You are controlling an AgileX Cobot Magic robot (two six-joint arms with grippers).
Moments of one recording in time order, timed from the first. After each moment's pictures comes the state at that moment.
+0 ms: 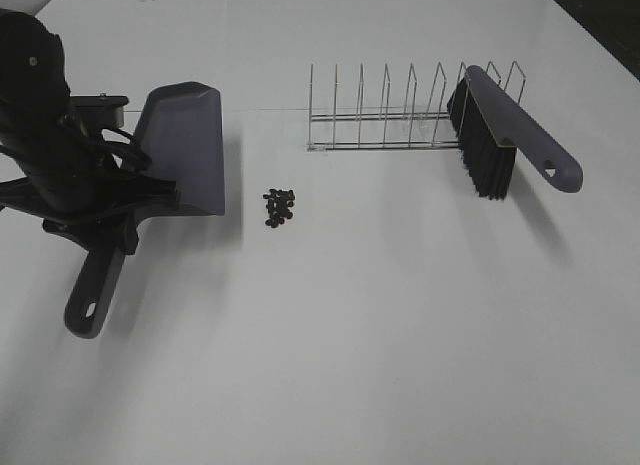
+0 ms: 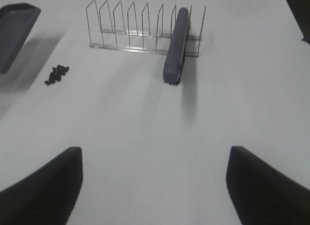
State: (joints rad) left arm -0.37 1.91 -1.17 0.00 0.75 -0.39; right arm 0.01 0.14 -0.52 0.09 0.94 -0.10
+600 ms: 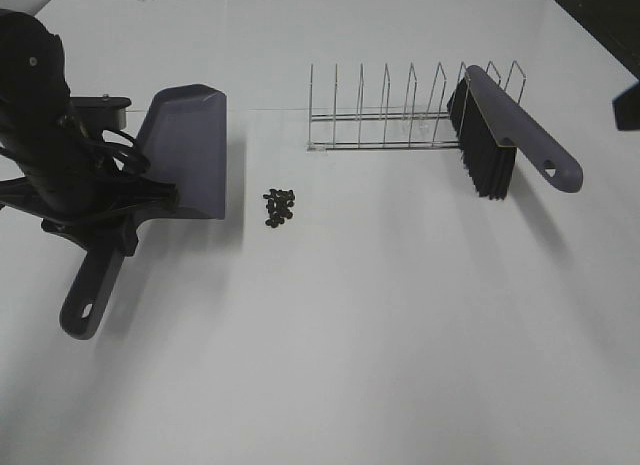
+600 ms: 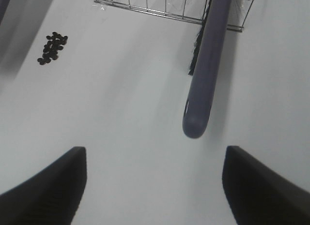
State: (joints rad) left arm -0.37 1.91 -1.17 0.00 0.76 -0.35; right arm 0.09 1.17 -0.98 0.13 0.79 -0.20
